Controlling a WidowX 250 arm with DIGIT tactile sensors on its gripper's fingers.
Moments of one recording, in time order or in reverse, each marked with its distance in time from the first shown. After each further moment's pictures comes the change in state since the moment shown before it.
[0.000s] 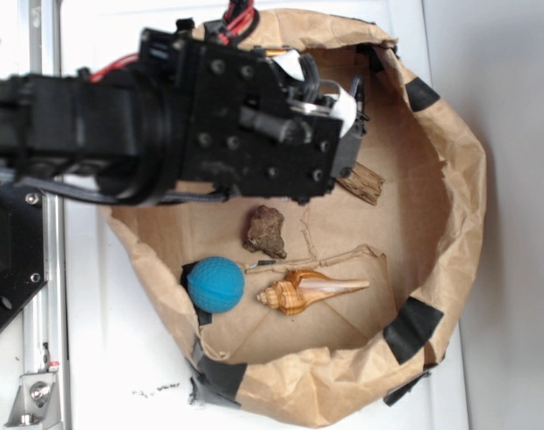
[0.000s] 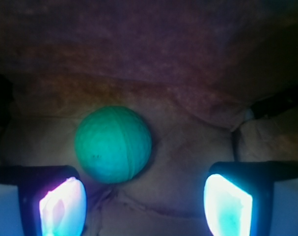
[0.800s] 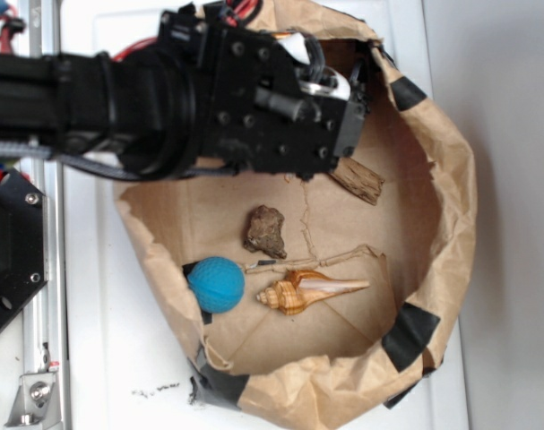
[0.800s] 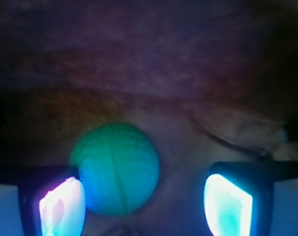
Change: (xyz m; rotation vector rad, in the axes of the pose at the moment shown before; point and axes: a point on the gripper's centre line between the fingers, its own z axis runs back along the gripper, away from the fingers) arm 0.015 -0.011 -0.015 -0.045 -0.028 0.030
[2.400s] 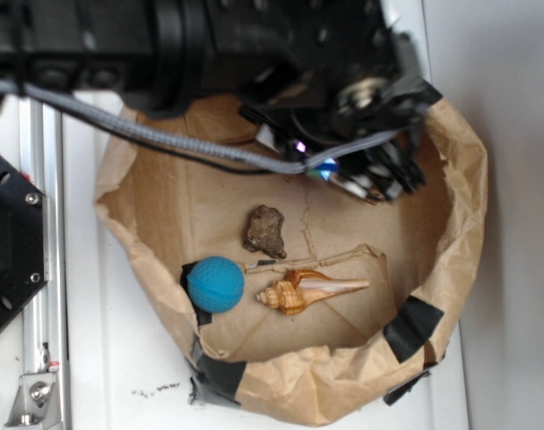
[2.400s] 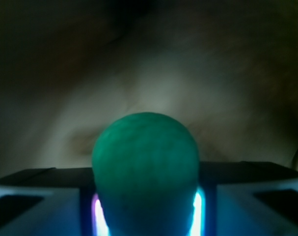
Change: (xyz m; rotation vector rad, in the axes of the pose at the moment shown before) arm -0.037 -0.027 0.083 -0.241 0.489 -0.602
